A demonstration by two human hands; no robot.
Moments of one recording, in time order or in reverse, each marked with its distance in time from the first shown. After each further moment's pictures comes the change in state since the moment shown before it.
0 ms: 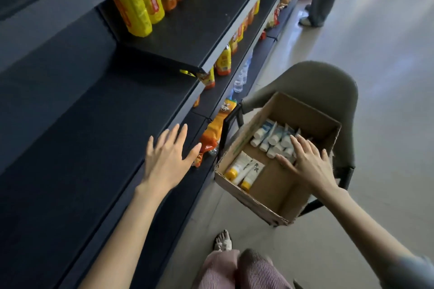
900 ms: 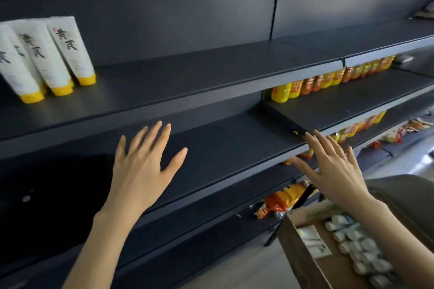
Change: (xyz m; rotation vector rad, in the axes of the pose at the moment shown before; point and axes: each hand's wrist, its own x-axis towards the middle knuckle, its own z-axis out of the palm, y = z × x) left_hand -0.336 -0.071 -0.145 0.083 0.517 -0.617; right_hand -0.121 -0.178 -0.147 -0.031 0.338 -0.740
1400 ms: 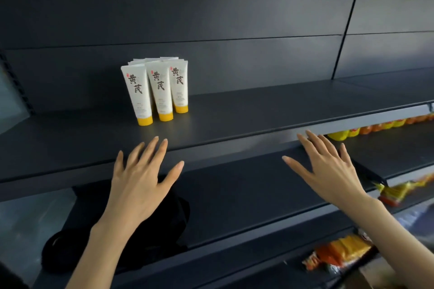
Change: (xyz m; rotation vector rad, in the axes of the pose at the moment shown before) left_hand -0.020 -0.184 -0.046 0.067 0.056 -0.222; right_hand 0.044 -0.210 -0.025 0.031 0.084 -0.210
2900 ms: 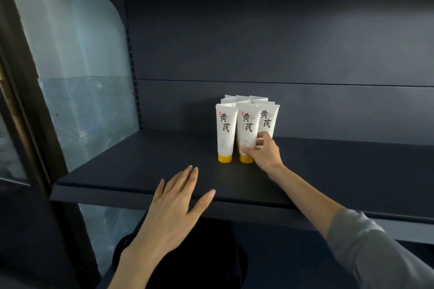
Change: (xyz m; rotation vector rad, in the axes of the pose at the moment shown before) left_hand 0.010 -0.066 -0.016 -0.162 -0.009 -0.252; right_hand 0.203 -0.259 0.060 1.196 -0.186 -0.158
